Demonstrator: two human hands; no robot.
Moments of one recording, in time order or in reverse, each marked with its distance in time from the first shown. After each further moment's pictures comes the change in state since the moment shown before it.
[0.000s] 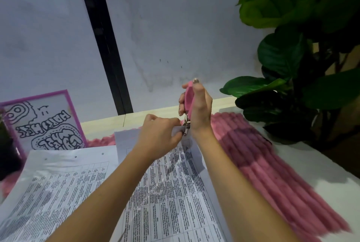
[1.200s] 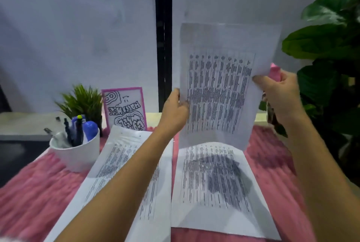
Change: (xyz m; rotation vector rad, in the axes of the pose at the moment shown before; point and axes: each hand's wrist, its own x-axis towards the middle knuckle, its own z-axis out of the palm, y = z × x) left_hand -0.050 -0.023 -0.118 -0.866 0.305 -0.472; right_hand -0.025 -0.153 0.015 -0.684 -0.090 -0.160
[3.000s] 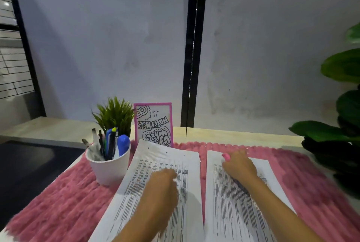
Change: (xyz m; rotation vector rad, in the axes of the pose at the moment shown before) left_hand -0.105 -0.087 -0.079 0.746 -0.075 -0.205; right_hand -0.059 0.130 0.150 -0.963 -0.576 0.238
